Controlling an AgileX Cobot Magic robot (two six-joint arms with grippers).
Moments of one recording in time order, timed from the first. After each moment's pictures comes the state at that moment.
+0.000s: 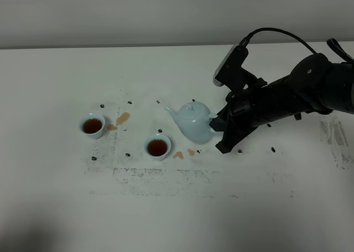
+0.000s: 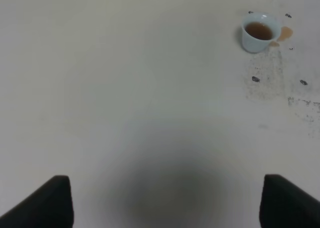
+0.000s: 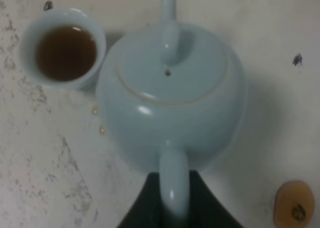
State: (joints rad) left arm 0.09 0.00 -0.46 -0.05 1.06 -0.06; right arm 0.37 1.85 -1.11 0.88 0.51 -1.37
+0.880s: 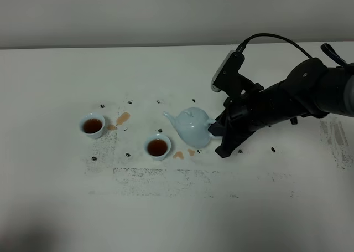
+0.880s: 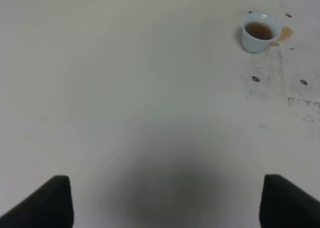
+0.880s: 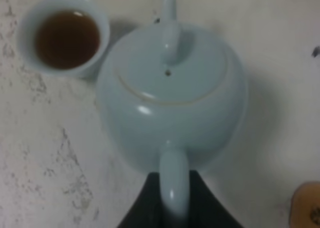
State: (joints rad) left arm 0.09 0.00 -0.46 -0.05 1.06 -0.06; right arm 0.37 1.90 -1.11 0.92 0.51 -1.43
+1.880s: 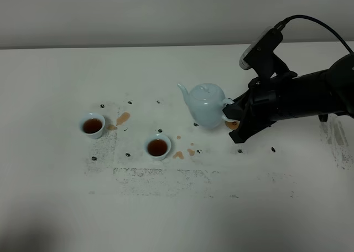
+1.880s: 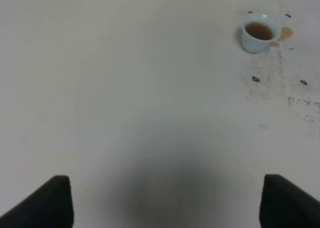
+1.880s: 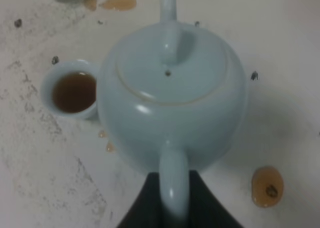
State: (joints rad) left arm 0.09 0.00 -0.46 -0.05 1.06 -0.06; right arm 0.31 1.66 -0.99 1.02 0.50 -1.39
